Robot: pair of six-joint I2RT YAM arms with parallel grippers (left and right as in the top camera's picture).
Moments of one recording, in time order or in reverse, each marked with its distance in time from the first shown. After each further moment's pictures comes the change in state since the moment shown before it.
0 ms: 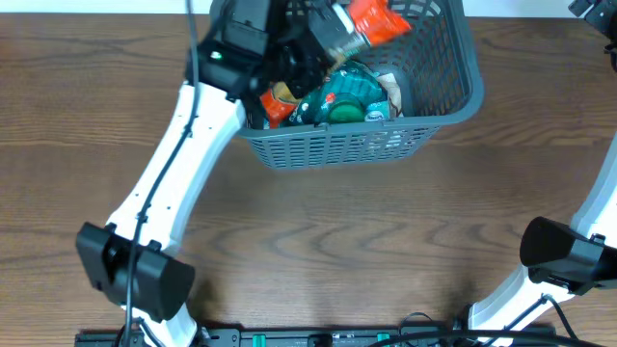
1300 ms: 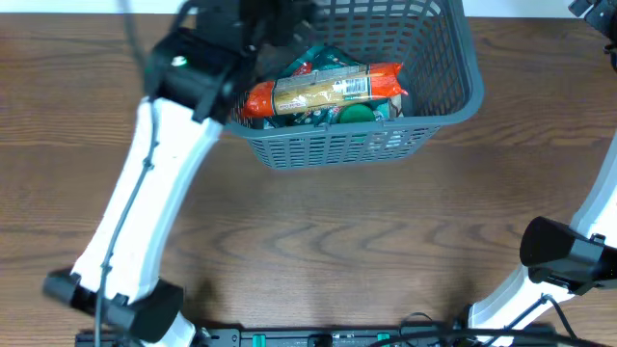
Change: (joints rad) left arm 0.012 -0.104 0.213 0.049 -0.664 -0.189; right arm 0.000 0.000 0.000 0.000 0.000 0.000
